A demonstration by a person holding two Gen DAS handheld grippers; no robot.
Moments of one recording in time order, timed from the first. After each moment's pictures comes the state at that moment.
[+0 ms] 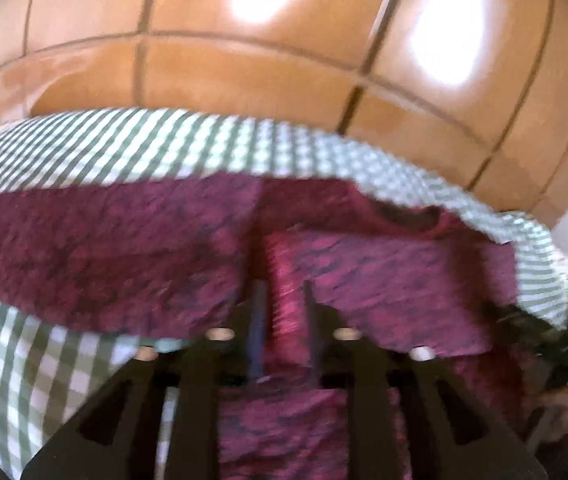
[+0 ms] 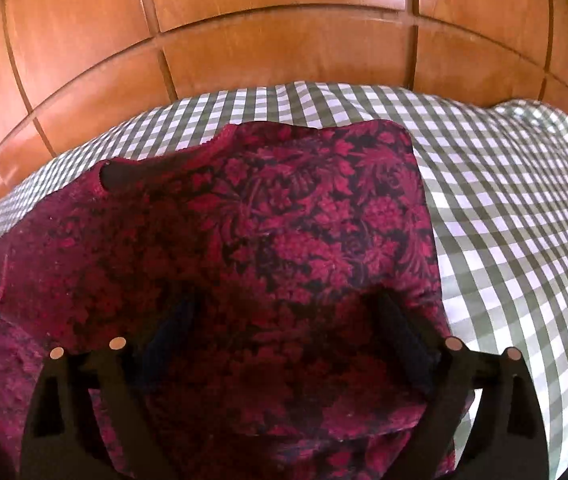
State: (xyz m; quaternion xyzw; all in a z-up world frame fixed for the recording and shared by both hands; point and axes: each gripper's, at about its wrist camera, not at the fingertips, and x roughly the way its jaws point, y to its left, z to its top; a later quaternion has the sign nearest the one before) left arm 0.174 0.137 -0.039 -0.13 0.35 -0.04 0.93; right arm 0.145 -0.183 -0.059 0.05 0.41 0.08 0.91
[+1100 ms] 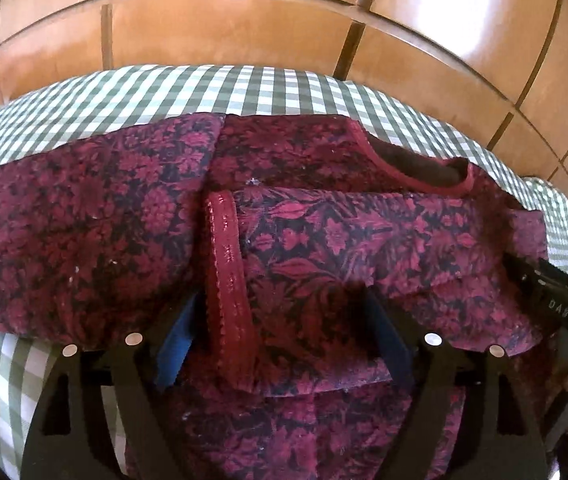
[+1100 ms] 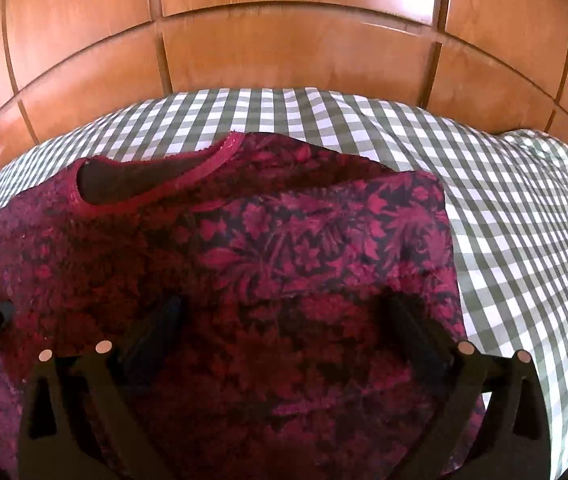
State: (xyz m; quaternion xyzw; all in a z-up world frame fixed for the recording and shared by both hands) left arm 0.219 0.108 -0.087 -0.11 0.42 -0.03 0.90; right arm 0.184 -0.154 -0.057 0.00 0.41 0.06 0.91
